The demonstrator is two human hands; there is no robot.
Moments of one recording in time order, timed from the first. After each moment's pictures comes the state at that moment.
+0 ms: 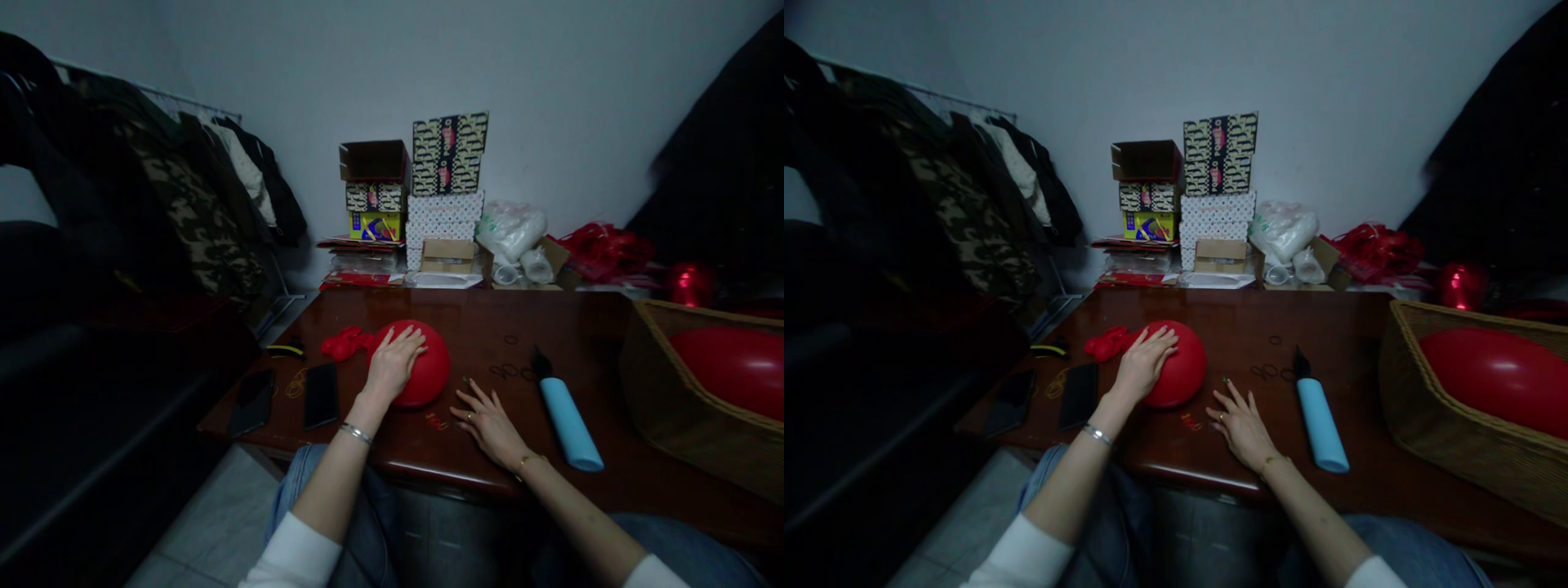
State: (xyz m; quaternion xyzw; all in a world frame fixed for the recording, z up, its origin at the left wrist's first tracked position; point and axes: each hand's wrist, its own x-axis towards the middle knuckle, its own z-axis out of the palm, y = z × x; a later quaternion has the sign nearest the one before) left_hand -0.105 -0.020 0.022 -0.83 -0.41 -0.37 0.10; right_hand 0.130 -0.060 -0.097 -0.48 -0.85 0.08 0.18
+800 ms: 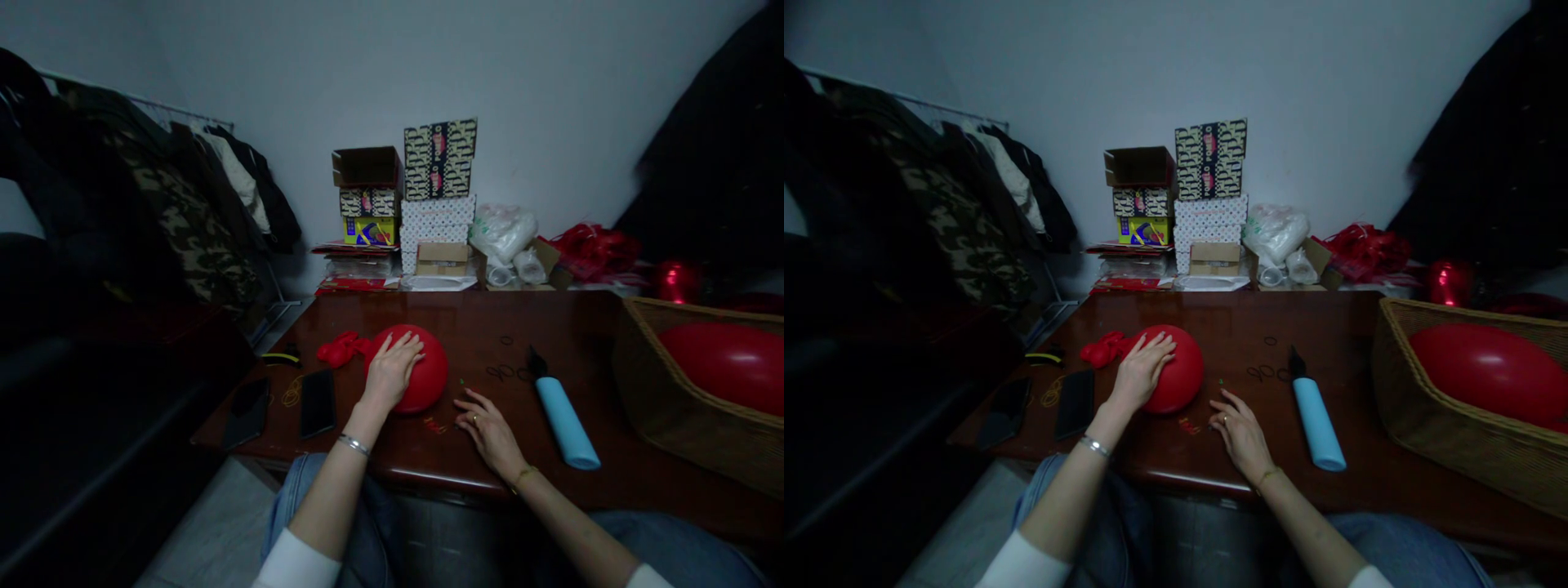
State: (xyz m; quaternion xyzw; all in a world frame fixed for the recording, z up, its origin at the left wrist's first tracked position) left_hand -0.103 -0.021 0.017 -0.83 -0.39 -0.39 0.10; right_hand 0.124 -0.068 -0.105 -0.44 -0.80 0.09 0.39
